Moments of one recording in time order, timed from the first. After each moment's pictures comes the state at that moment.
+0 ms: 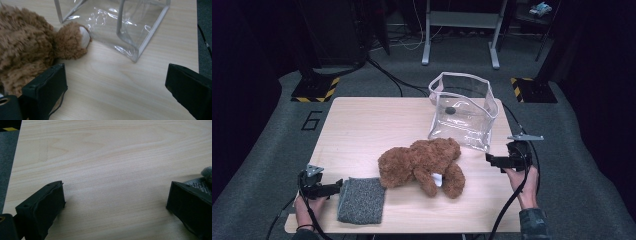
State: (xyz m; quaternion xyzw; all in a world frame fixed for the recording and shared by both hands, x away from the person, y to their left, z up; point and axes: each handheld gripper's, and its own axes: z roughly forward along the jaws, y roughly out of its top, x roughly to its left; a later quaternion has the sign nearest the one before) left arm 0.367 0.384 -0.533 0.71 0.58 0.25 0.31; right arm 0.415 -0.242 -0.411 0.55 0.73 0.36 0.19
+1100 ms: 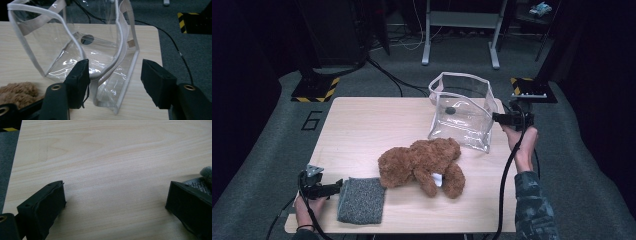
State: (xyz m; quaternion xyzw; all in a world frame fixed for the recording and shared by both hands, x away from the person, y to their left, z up) left arm 0.367 0.384 -0.532 0.71 0.58 0.25 0.31; right arm 0.495 -0.237 -0.337 0.61 0.67 0.35 0.24
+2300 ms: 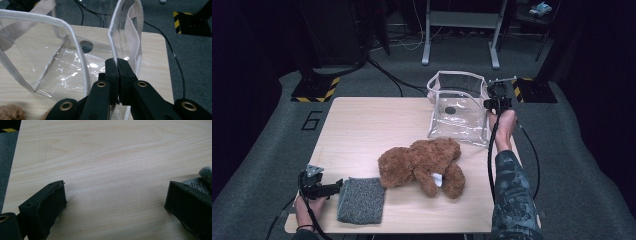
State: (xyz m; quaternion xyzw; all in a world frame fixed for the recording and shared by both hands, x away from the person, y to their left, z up) left arm 0.367 0.383 -0.532 0.71 0.58 0.24 0.31; right arm 0.568 -0.189 -0.343 0.61 0.69 0.30 0.25
